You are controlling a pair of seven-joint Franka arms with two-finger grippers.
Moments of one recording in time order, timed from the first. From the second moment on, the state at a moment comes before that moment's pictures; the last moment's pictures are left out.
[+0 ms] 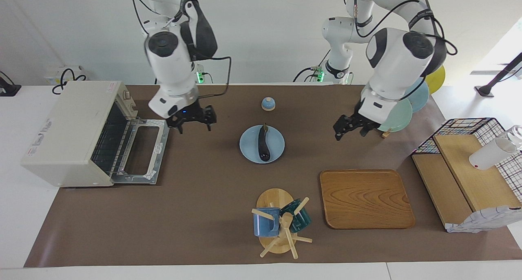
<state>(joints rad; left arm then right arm) -0.09 0.10 -0.08 -1.65 -0.07 1.77 -0.22 0.54 0.21 0.02 -1.76 0.01 2.02 0.56</state>
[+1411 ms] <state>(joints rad) -0.09 -0.04 -0.10 -1.65 -0.02 1.51 -0.16 0.82 0.55 0.02 -1.67 -0.24 2.24 0.85</state>
